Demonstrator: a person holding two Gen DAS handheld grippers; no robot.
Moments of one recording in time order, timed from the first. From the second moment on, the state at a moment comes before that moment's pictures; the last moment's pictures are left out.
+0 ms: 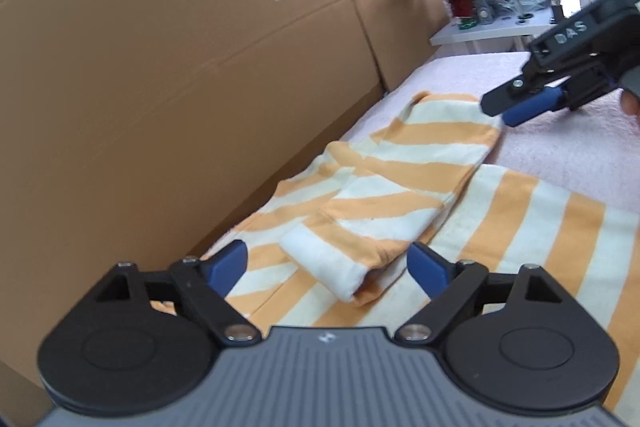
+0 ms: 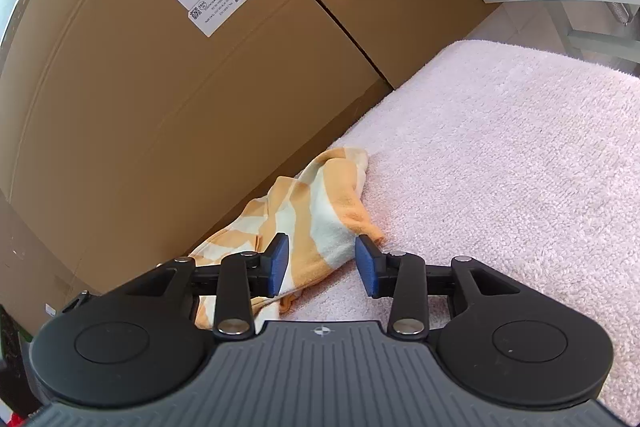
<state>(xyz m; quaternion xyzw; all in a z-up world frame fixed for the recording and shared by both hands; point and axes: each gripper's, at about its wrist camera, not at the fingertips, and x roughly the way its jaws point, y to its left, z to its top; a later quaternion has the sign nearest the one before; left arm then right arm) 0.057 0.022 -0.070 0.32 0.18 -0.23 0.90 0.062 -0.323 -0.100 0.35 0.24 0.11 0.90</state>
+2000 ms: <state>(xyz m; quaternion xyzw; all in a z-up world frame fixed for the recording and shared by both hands) 0.091 -0.011 -0.091 0.53 0.12 -0.23 0.81 0.053 -0.321 -0.093 0.32 0.21 0.16 0.91</state>
